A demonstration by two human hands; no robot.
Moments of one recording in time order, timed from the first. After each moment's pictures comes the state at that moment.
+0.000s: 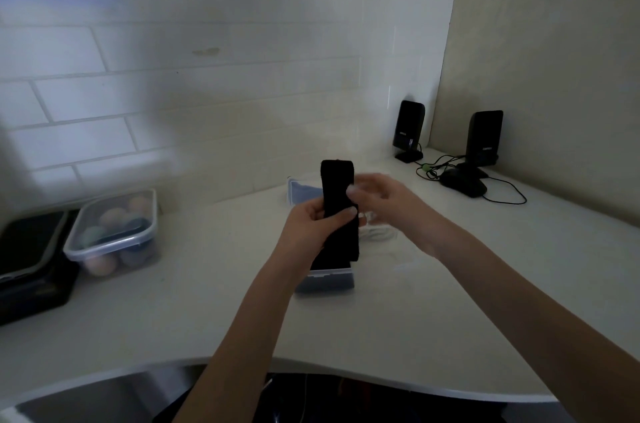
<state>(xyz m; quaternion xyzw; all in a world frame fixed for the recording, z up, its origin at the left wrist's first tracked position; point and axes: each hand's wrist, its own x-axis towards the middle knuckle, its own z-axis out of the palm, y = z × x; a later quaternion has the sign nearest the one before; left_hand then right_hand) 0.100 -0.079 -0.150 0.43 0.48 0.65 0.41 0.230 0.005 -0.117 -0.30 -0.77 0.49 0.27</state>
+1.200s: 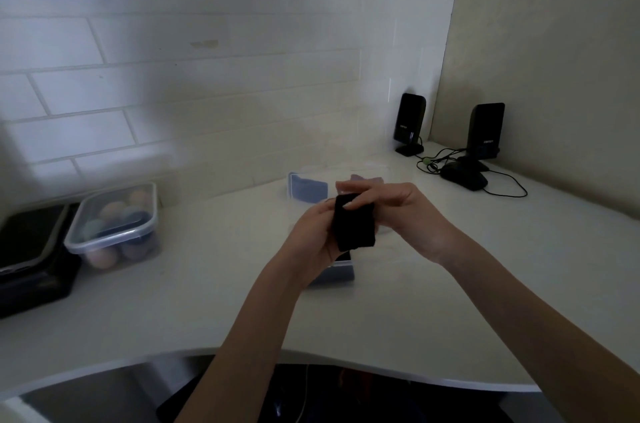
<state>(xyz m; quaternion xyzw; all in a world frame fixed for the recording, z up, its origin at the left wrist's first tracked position) 0.114 -0.086 -0.145 0.34 0.40 0.65 0.54 0.246 -0.002 -0.132 -0.11 -0.75 0.57 0.32</state>
